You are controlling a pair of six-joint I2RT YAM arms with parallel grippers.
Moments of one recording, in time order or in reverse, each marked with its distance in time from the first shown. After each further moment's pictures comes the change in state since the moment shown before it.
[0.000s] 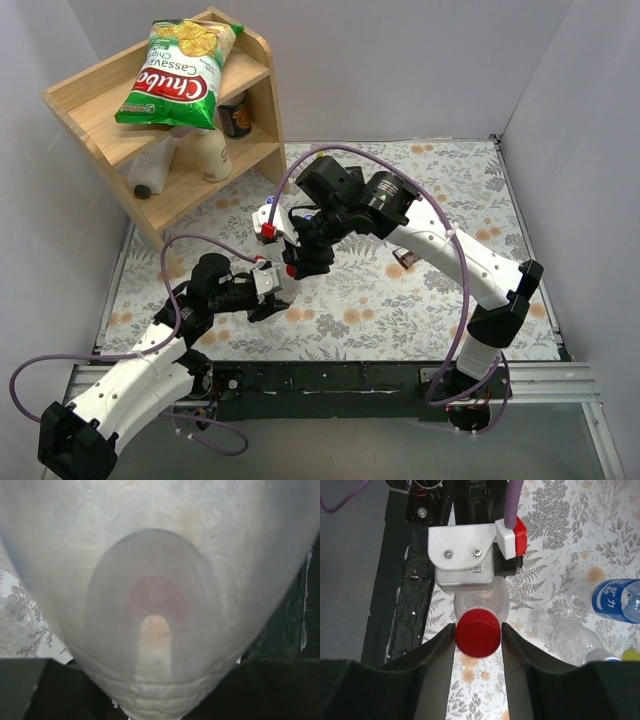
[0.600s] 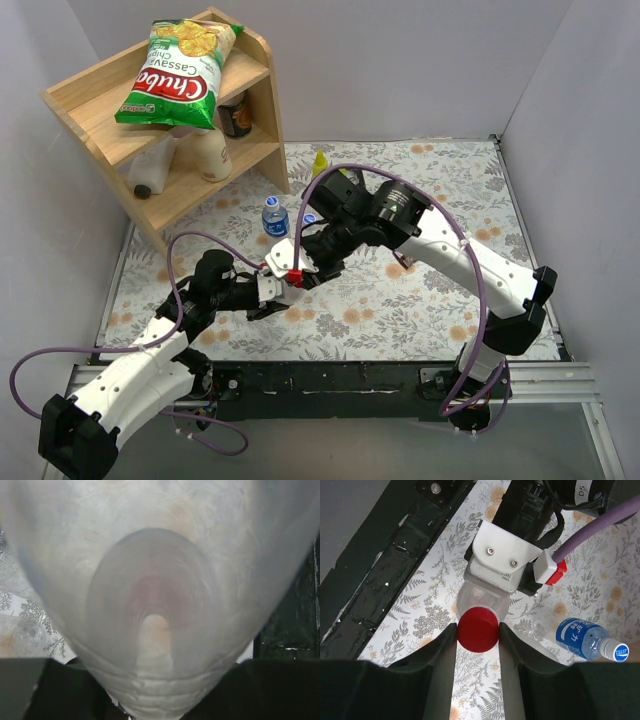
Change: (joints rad) left arm 0.000 0.042 0.038 -0.060 0.044 0.195; right arm 0.046 -0.082 -0.086 -0.047 -0.041 -0.425
